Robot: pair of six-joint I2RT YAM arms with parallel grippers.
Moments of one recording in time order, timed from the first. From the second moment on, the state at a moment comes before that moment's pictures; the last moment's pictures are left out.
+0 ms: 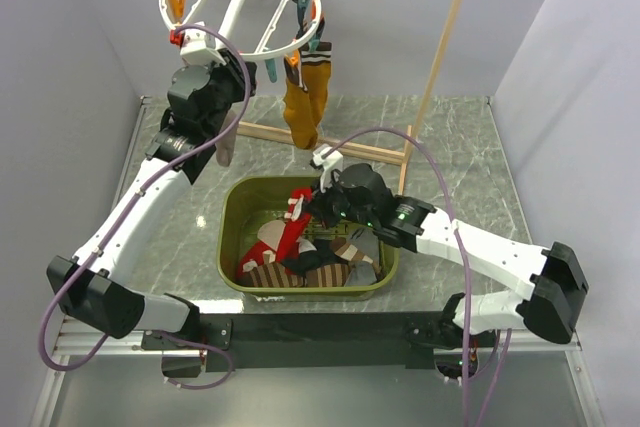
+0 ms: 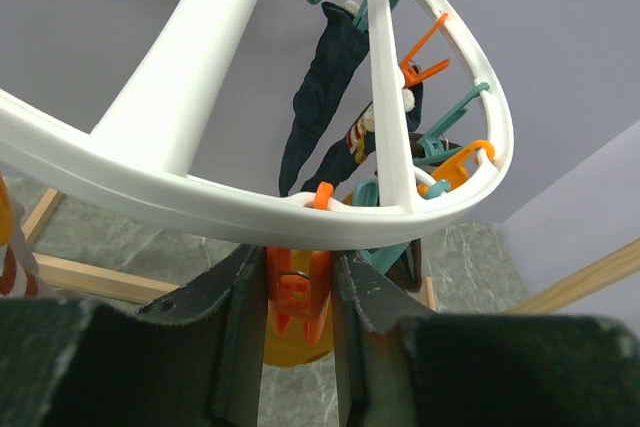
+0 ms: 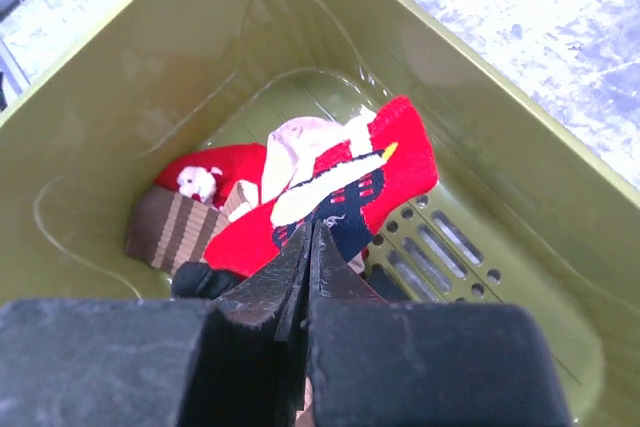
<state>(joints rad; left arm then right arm) -0.40 1.36 1.43 -0.03 -0.22 -0.42 0.94 1.29 1.01 -0.18 -0.02 0.21</state>
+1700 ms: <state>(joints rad) -0.40 1.34 1.42 -0.03 -0.18 -0.43 0.94 1.66 1.16 -0.62 0.10 0.46</state>
